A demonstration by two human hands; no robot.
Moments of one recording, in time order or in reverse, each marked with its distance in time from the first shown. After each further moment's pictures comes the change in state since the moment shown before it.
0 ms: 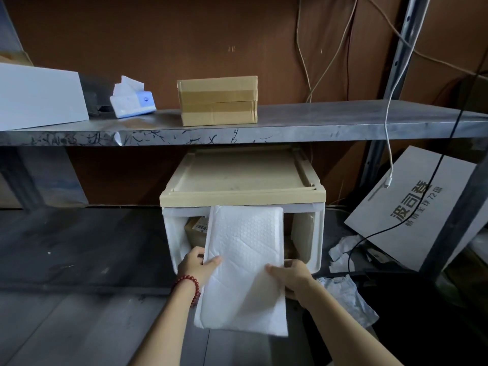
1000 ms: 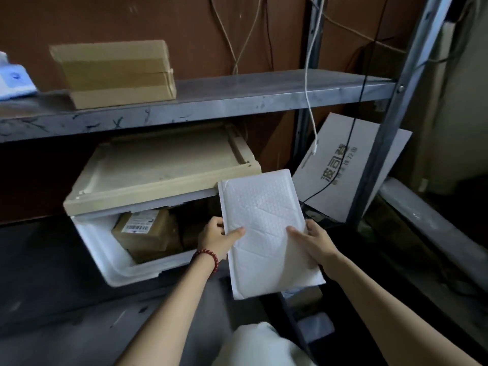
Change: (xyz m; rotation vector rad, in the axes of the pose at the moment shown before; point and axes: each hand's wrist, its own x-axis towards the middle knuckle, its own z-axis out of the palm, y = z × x) left_hand -0.014 0.076 0.129 -0.027 -0.348 0.167; right_hand -0.005 0.031 -0.145 0.033 0.303 -0.194
